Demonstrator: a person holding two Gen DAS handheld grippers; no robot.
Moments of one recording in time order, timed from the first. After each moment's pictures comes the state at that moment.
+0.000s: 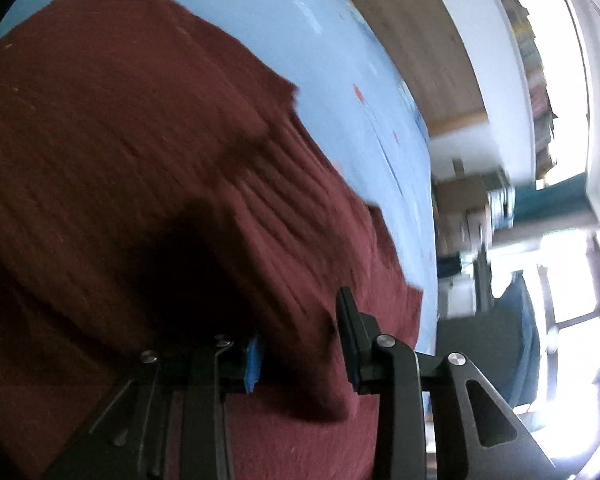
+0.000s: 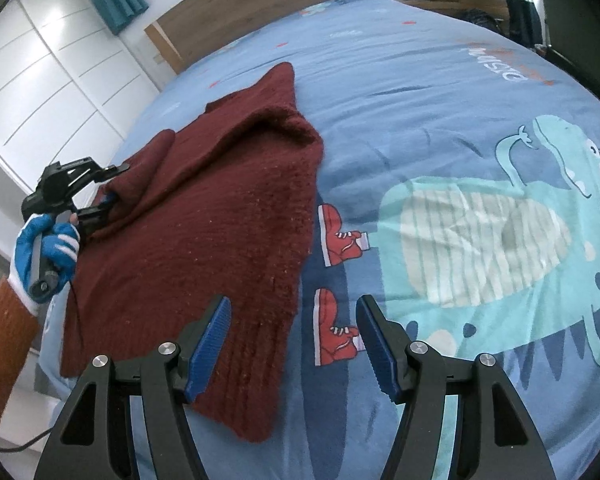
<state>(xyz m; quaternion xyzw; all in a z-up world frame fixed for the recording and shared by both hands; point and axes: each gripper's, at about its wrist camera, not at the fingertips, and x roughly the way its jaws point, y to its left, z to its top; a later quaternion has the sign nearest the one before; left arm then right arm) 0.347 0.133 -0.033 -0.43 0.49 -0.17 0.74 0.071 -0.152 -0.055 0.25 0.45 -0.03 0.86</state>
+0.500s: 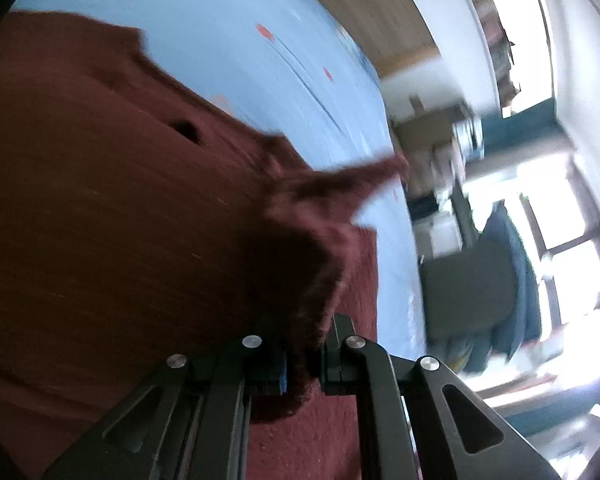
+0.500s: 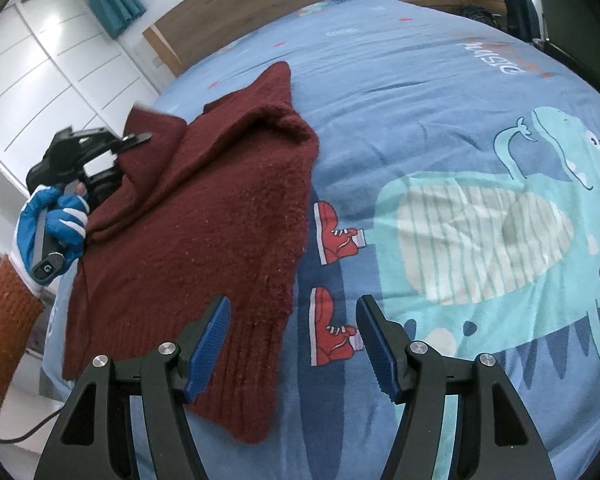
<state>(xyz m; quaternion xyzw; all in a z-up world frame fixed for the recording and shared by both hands) 0.342 0.024 -0.008 -0.31 0.52 -0.29 0.74 0.066 -0.155 -0.059 0.26 0.44 -0.03 0.86</state>
